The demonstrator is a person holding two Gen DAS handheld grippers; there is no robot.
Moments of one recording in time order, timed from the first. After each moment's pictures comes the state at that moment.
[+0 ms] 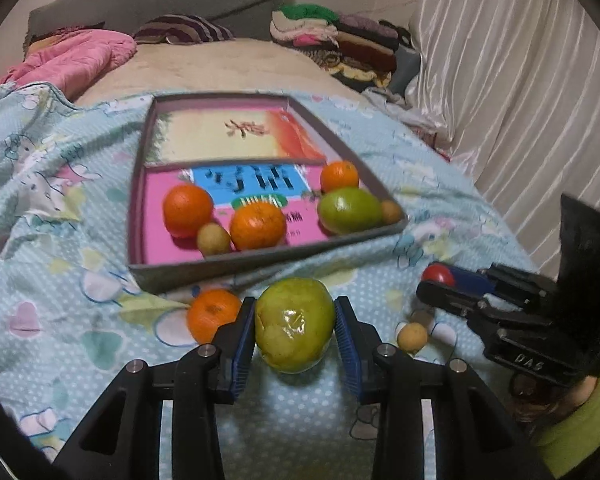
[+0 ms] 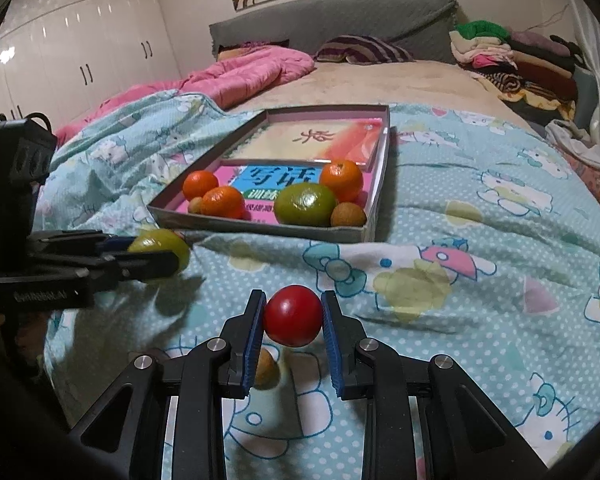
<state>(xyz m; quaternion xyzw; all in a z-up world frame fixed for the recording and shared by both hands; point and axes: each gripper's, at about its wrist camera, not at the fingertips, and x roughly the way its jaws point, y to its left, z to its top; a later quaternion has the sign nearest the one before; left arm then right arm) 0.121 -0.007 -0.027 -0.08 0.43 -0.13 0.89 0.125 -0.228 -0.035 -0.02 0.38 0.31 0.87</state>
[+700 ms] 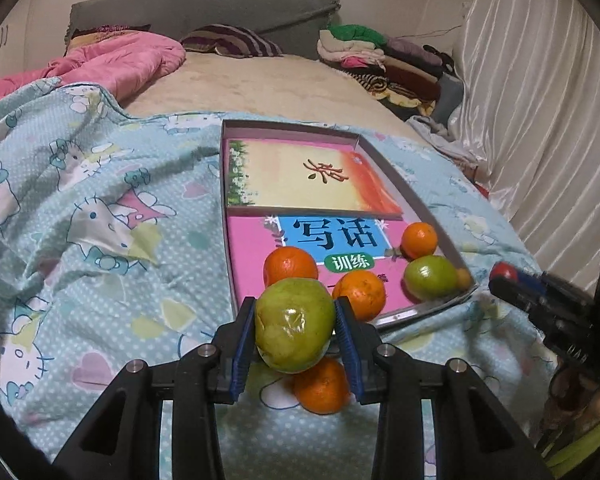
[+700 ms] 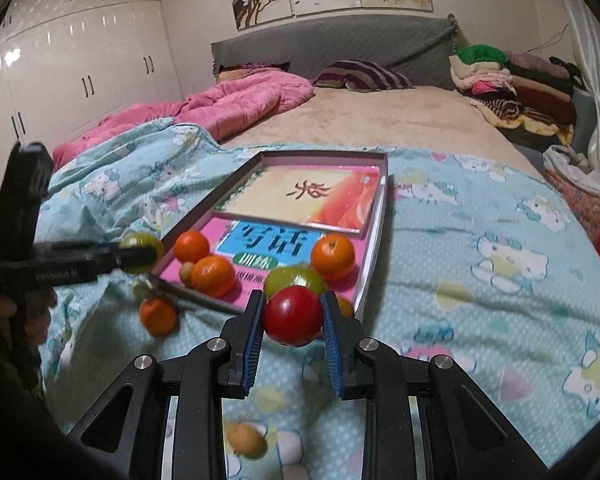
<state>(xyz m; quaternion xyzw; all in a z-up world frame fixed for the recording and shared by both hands) 0.157 0.047 -0.019 -0.09 0.42 -0.05 0.90 0.166 -0.218 0.000 -0.02 0.34 0.30 0.89</state>
